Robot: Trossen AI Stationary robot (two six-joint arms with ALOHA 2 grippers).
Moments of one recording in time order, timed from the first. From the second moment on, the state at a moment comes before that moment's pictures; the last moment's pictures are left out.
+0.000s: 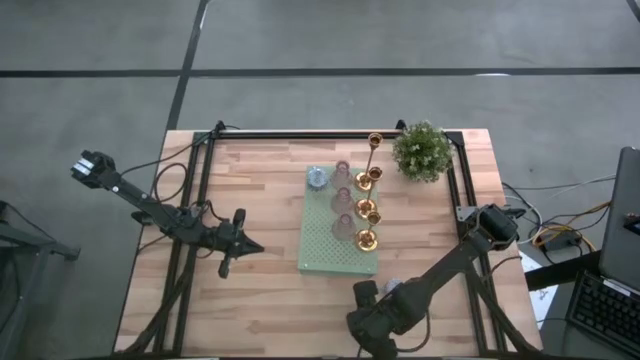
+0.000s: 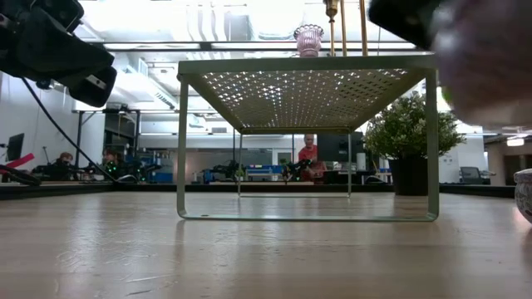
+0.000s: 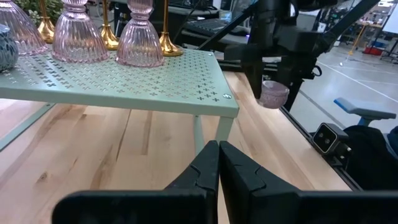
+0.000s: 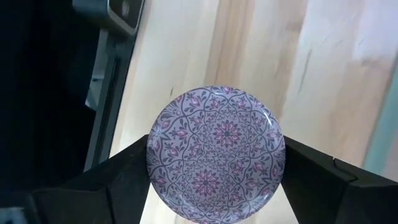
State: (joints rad) left arm -0.52 0.64 0.12 0.40 -0.34 -0.22; right arm 0.67 2.00 1.57 -0.76 0.07 0.47
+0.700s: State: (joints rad) left arm -0.52 0.64 0.12 0.40 -0.34 -0.24; right arm 0.55 2.00 1.59 -0.60 0.03 0.33
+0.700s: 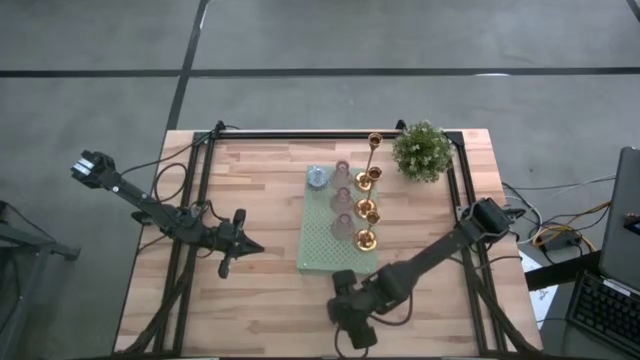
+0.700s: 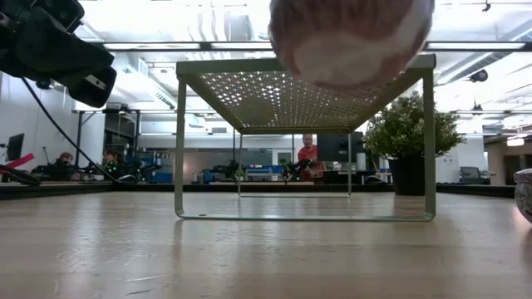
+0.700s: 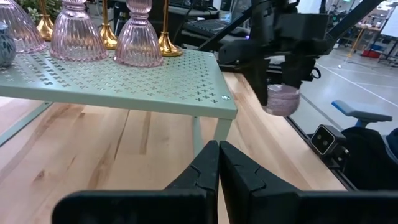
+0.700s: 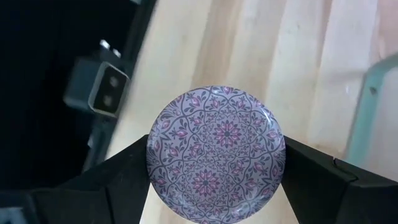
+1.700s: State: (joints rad) left arm -0.52 0.66 0.12 0.39 -0.34 -0.27; right arm 0.56 2.13 1.63 -0.59 -0.04 0.34
